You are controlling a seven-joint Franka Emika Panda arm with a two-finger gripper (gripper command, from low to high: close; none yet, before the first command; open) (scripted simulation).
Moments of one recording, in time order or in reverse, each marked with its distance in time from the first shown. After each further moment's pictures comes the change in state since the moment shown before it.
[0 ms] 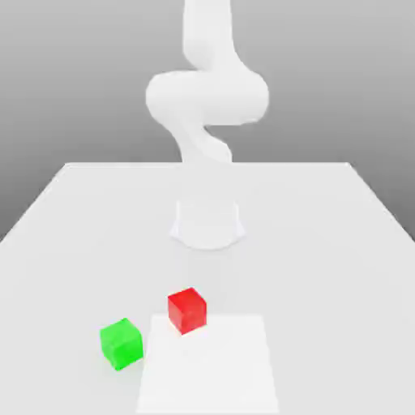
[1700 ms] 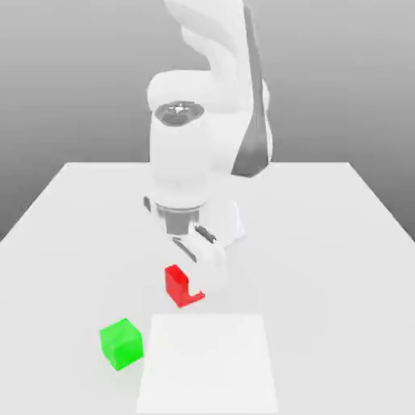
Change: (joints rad) arm -0.199 0.615 0.060 -0.555 -0.012 0.449 0.721
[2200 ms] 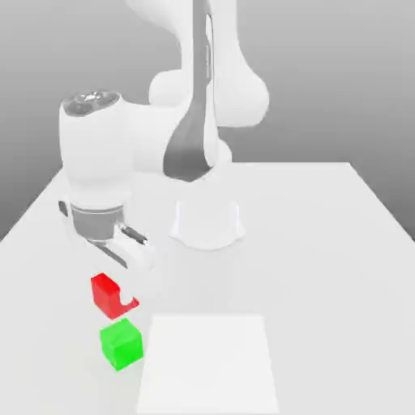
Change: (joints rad) arm -0.094 0.196 -0.099 0.219 -0.002 -0.025 -0.377
